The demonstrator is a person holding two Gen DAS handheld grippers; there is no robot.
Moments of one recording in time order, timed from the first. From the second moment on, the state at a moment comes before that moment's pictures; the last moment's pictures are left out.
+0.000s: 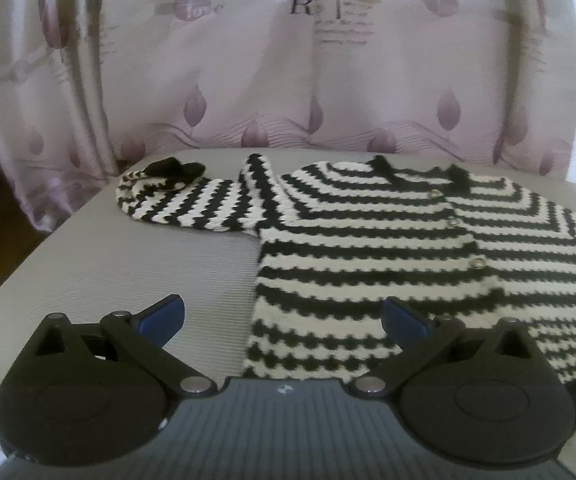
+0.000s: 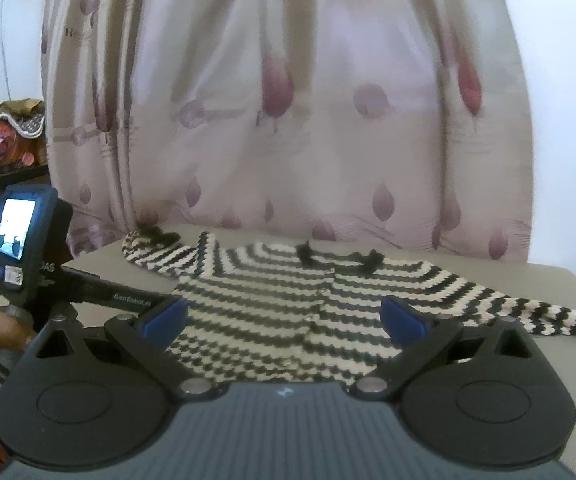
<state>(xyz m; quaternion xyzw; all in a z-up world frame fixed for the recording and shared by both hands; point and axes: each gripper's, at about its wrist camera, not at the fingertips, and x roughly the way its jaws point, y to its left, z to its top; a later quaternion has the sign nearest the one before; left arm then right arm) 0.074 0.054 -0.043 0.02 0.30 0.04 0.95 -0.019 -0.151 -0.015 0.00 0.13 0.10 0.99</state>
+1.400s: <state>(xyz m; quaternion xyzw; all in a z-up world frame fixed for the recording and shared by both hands) 0.108 0.078 -0.058 0.06 0.28 0.06 0.95 0.011 -0.145 -0.037 0.01 0.18 0.06 0.98</state>
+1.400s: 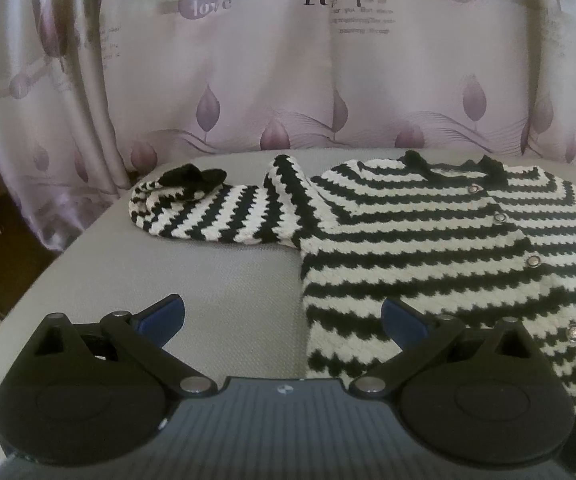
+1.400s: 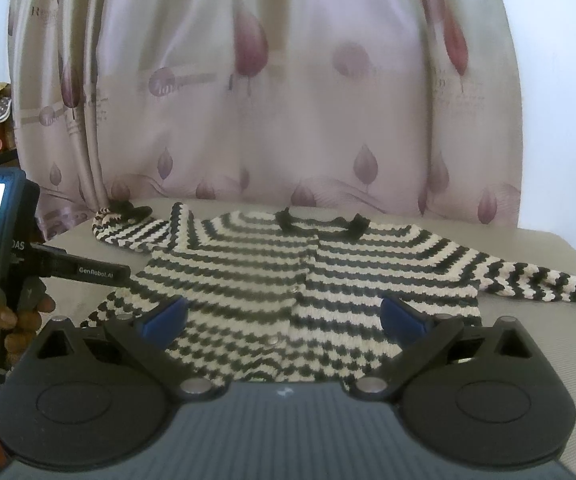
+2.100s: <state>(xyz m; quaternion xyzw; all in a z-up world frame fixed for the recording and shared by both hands) 0.238 0.198 -0.080 0.42 0.11 0.02 0.90 0.043 -0.141 -0.067 0.01 0.24 0.06 0.97</state>
